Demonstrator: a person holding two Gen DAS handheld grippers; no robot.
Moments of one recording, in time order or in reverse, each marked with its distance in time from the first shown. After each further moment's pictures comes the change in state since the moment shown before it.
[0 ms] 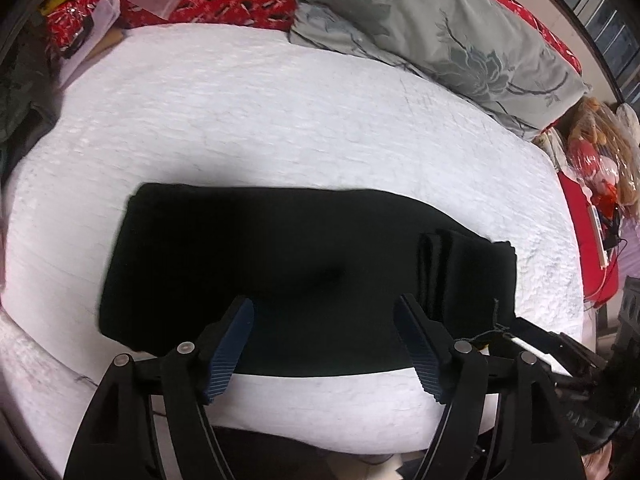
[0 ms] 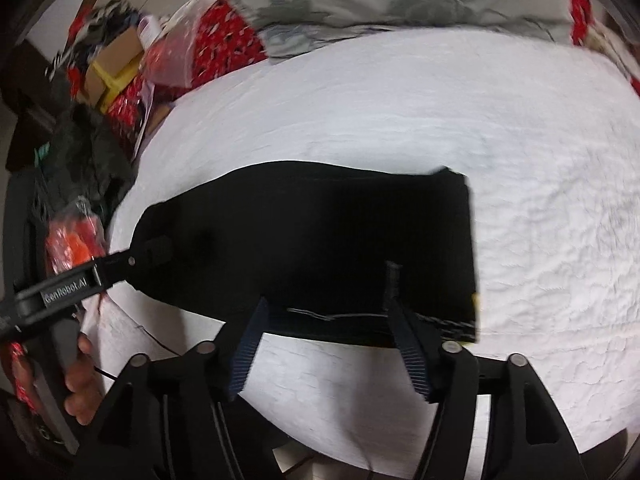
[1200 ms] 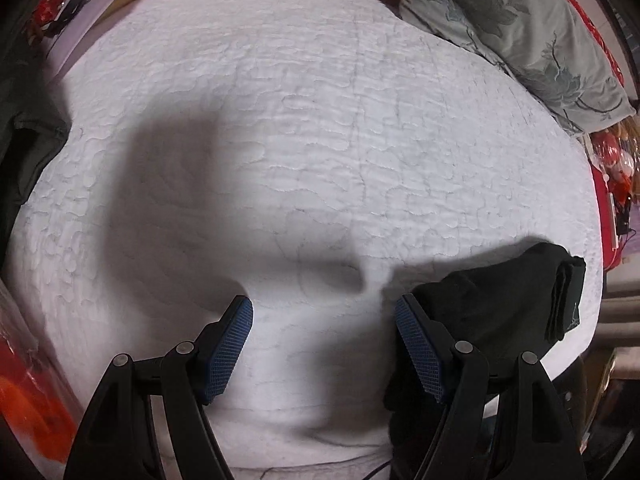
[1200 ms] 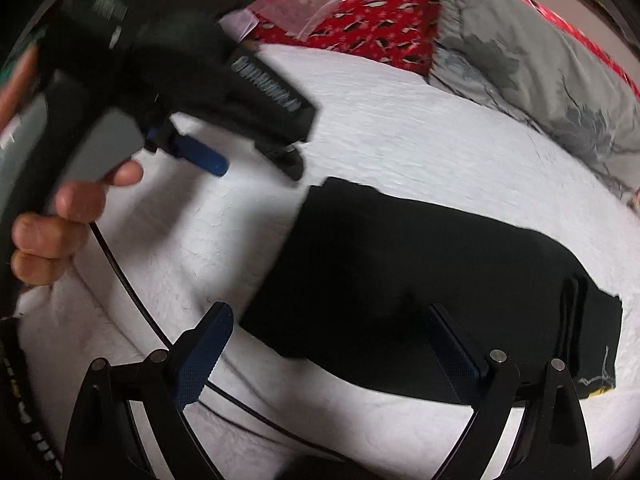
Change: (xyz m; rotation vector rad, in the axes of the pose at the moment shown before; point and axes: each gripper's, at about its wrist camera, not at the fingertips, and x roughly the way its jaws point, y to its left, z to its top) left arm 0.060 0.168 0.119 0.044 0.235 -0.027; right arm 0.126 0.294 -0.011 -0.349 -0.081 -0.262
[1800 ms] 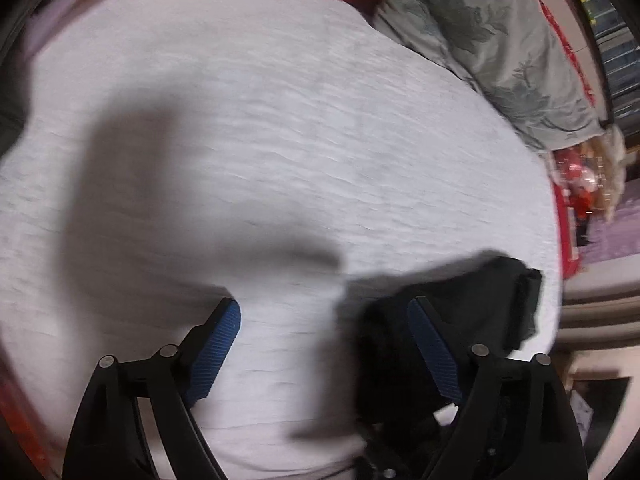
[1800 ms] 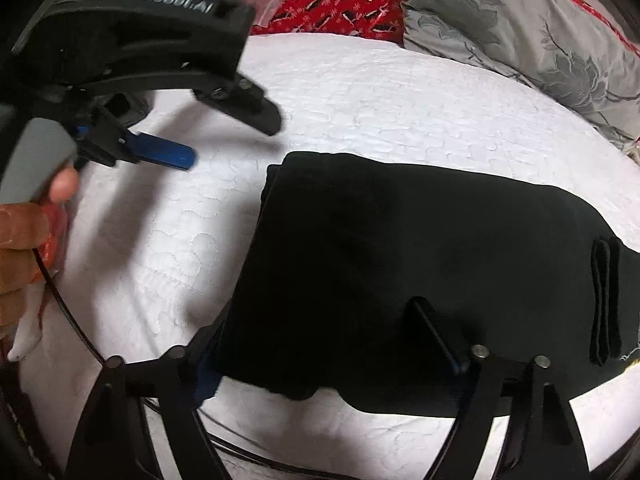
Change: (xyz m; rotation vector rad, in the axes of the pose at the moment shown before) left arm 0.018 0.001 0.004 -0.039 0.000 -0.218; right arm 0.034 -0.033 -0.004 0.155 0.032 0.036
